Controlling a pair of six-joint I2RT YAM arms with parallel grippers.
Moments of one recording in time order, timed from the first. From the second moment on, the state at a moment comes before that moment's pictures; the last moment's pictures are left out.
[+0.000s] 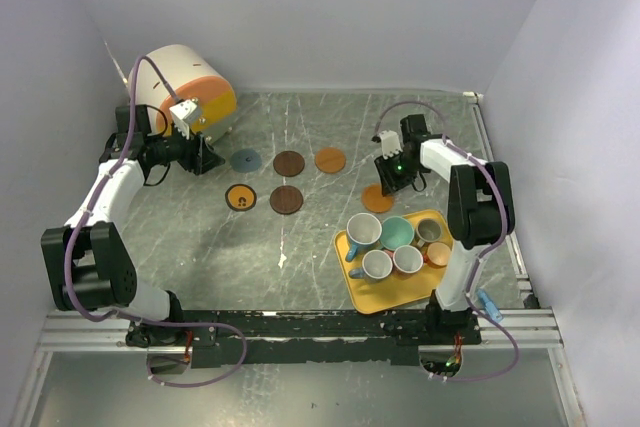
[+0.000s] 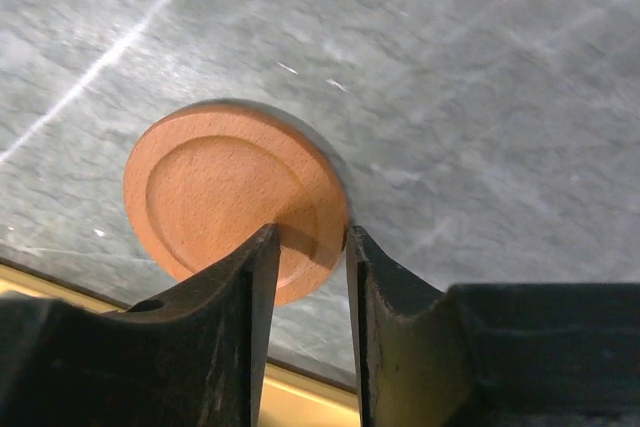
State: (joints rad) left arm 0.11 1.46 1.07 -0.33 0.93 0.42; right arm 0.11 1.91 1.27 -0.61 -0.31 -0.41
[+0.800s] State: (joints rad) left arm 0.11 1.45 1.07 -0.34 0.94 0.44; right arm 0.48 2.05 1.42 -0.40 -0.20 -0.26
